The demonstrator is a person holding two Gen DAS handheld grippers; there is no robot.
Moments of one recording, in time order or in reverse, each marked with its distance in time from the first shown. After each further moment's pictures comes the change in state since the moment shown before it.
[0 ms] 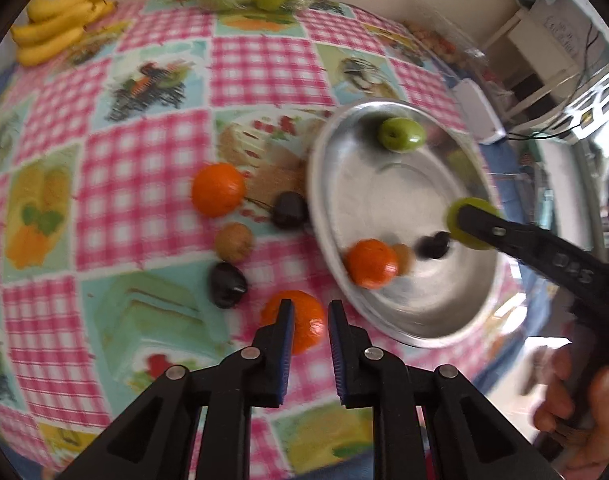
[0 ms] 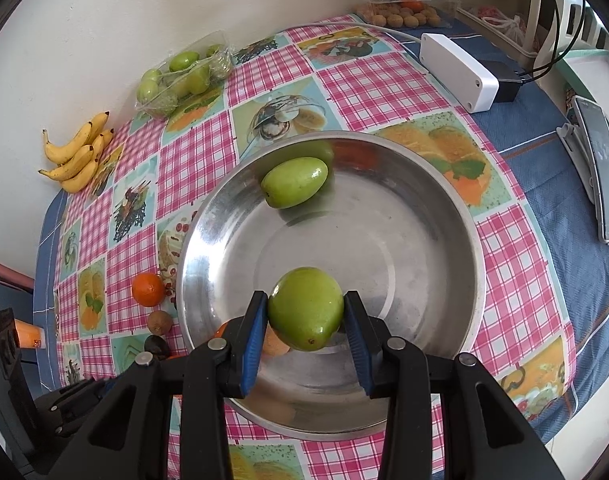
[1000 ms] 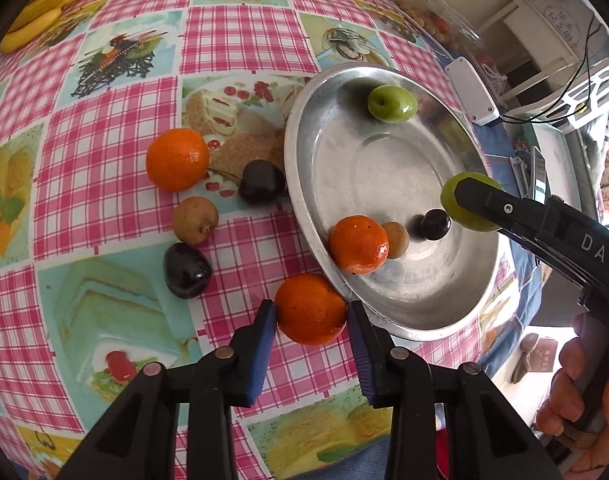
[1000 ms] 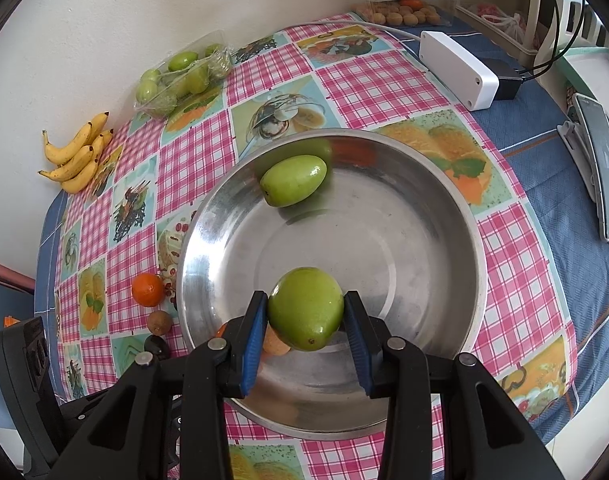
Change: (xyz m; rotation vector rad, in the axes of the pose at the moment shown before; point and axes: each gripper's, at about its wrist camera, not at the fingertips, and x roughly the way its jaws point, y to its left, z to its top) left arm 0.029 -0.013 -0.005 0.013 0.048 0.008; right arm 0.001 -0.002 -0.002 0.004 0.002 0.003
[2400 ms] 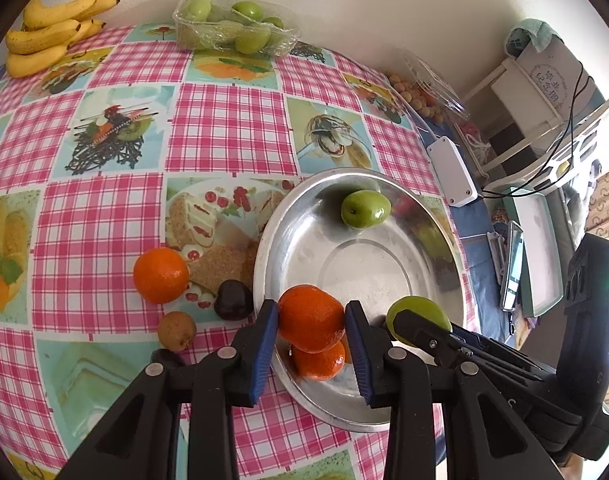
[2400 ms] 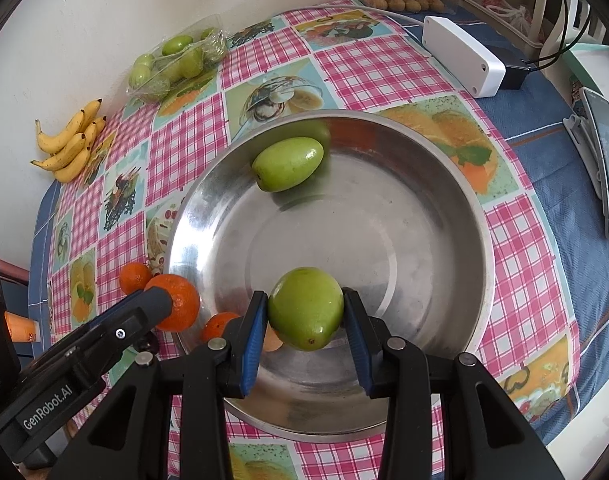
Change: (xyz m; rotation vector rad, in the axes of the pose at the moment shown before) left arm -0.020 -0.007 0.035 -0.046 -0.229 -0.070; right arm 0.013 0.000 0.000 -0.010 0.049 -0.017
